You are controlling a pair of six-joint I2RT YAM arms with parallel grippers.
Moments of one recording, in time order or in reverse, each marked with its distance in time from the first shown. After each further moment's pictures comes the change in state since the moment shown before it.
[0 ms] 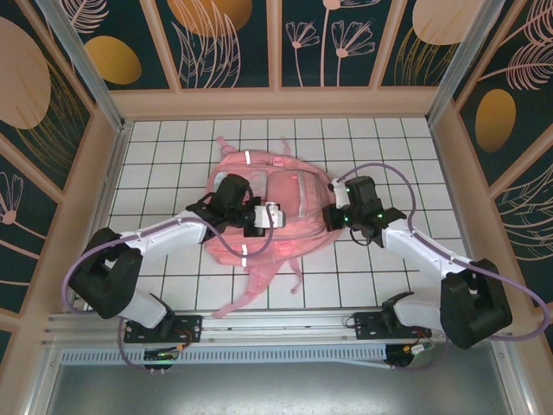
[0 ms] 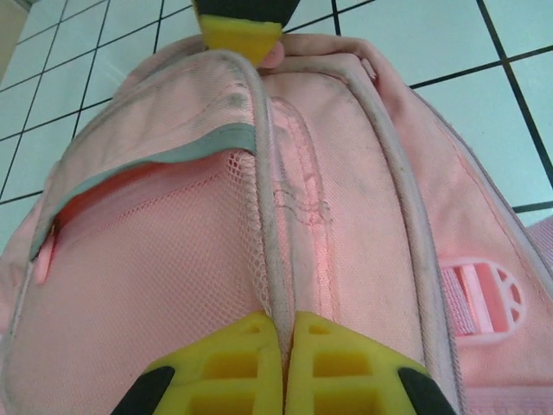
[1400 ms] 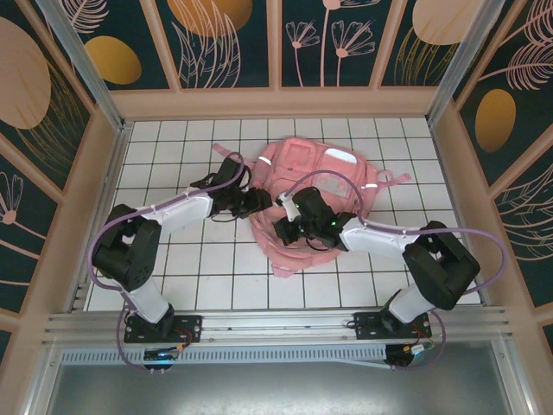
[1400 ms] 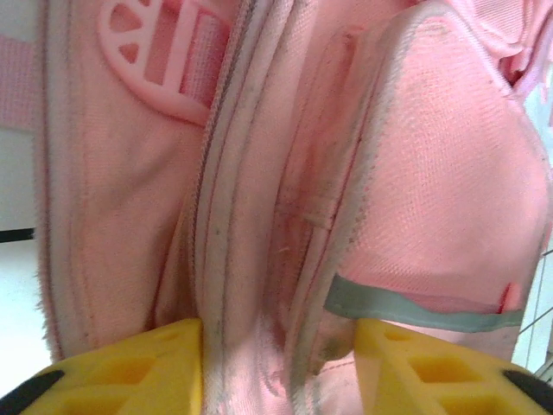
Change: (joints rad) left arm 0.089 0.212 0.229 -0.237 -0.161 -1.676; right arm 0.371 0.274 0.077 0.281 -0.007 0.126
